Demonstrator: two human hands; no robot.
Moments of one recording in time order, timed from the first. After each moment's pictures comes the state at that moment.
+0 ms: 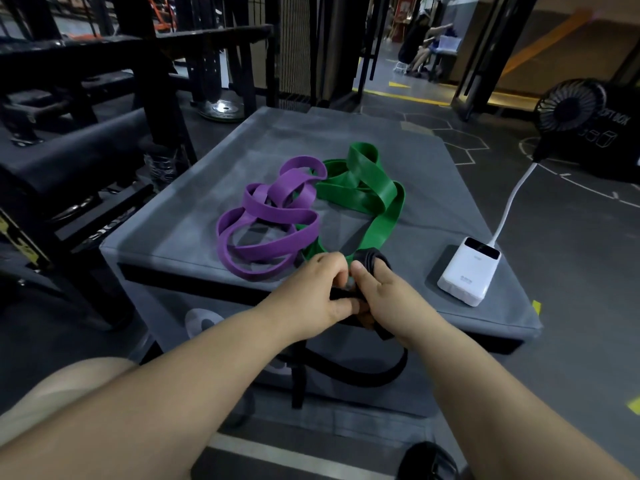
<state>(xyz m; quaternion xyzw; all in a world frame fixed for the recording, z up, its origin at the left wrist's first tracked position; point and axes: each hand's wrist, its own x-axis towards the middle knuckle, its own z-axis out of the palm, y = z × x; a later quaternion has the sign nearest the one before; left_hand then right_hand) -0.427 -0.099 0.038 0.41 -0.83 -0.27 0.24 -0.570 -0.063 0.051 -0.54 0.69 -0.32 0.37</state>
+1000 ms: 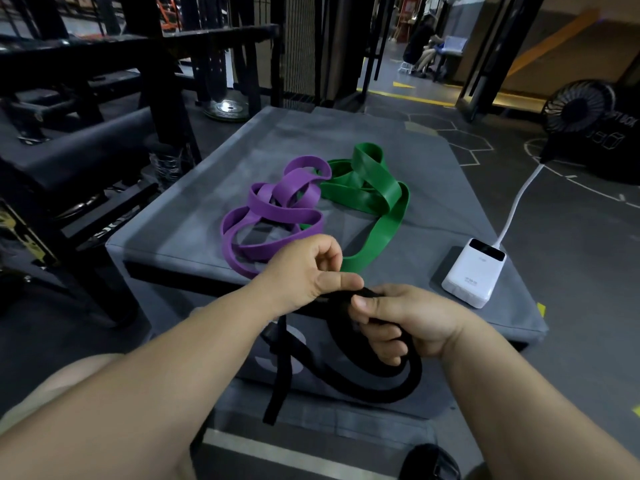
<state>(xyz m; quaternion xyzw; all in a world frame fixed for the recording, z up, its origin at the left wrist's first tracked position) -0.415 -0.120 0.046 0.36 -0.74 -0.46 0.34 -0.590 -0.054 0.058 -0.50 0.41 -0.22 0.73</state>
